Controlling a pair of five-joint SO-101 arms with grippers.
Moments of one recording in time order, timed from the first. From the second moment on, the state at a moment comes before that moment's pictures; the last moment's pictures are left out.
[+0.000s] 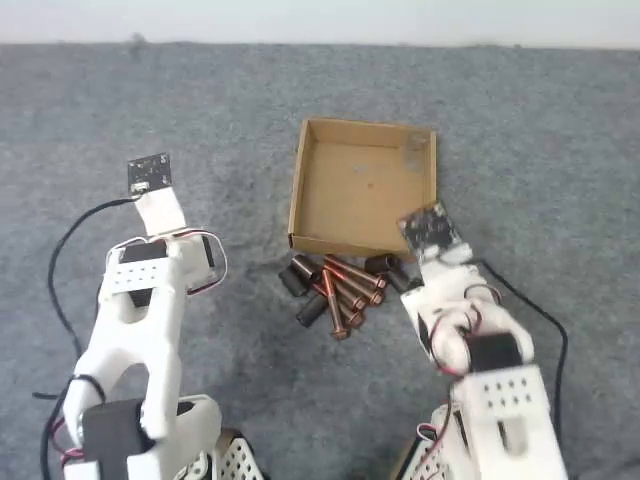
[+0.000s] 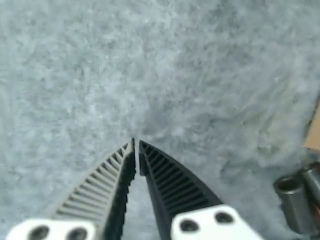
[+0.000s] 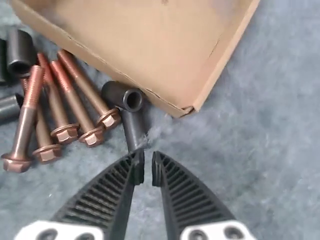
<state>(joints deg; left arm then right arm) -14.8 -16.9 55.1 43.9 11.0 -13.9 -63.0 70.9 53.5 16.3</state>
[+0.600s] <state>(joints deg) -14.8 -16.9 55.1 42.6 7.2 -18.0 -13.5 47.2 53.0 22.1</state>
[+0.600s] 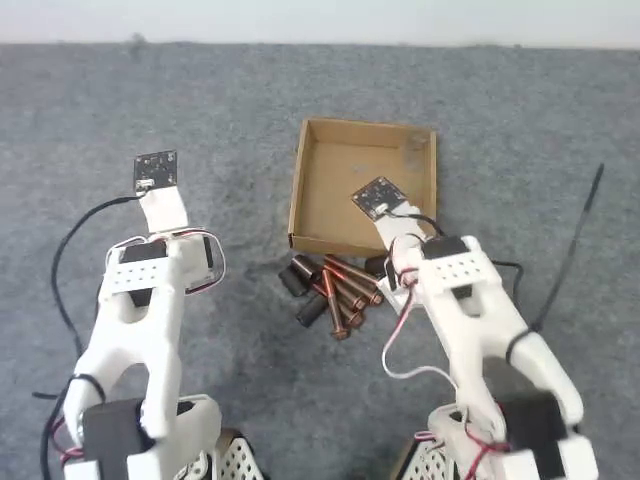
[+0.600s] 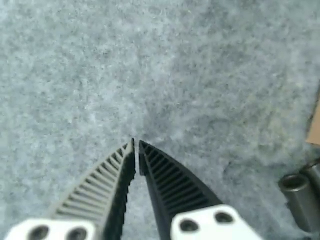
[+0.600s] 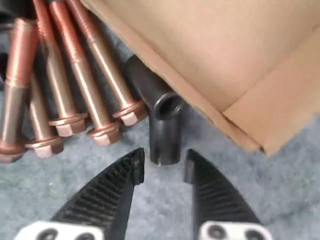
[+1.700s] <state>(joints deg) -14.8 -16.9 55.1 42.6 7.2 -17.0 -1.8 42.0 48.1 26.9</state>
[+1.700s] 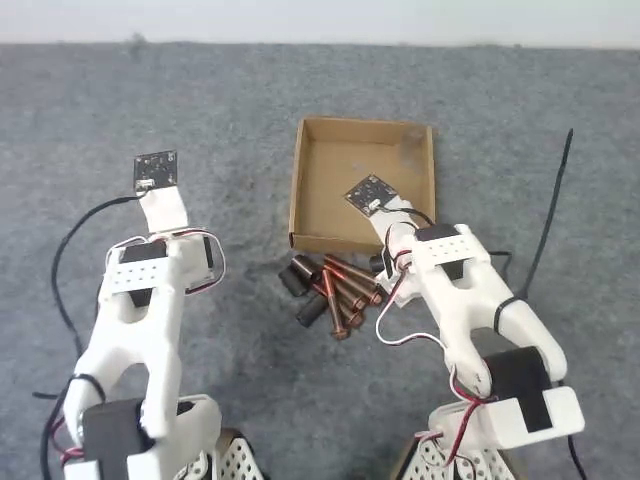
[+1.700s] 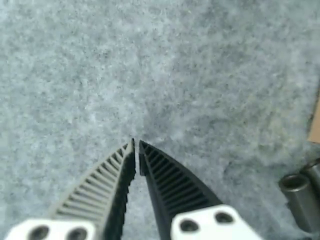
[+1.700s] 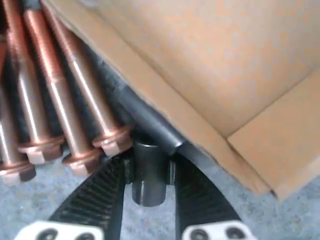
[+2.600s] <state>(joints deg) -6.2 -18.1 55.1 43.9 1.0 12.5 -9.6 47.7 52.0 7.1</state>
